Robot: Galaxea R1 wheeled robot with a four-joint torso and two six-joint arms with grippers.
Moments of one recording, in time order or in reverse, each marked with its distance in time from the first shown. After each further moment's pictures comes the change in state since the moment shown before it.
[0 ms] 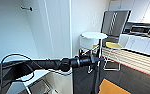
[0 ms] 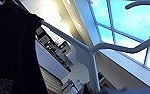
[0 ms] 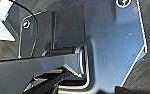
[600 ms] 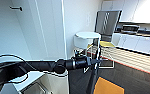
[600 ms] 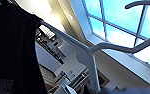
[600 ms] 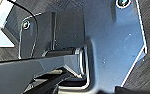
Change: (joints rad) left arm 0.002 -0.098 0.129 0.038 0.000 0.000; right arm 0.000 0.000 0.000 0.000 0.001 0.000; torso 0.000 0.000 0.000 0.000
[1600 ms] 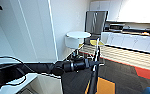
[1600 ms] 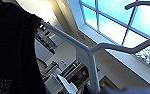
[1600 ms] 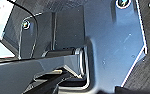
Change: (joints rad) left arm 0.024 -0.016 0.017 0.015 0.000 0.000; right arm 0.000 0.000 0.000 0.000 0.001 0.000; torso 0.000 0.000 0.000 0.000
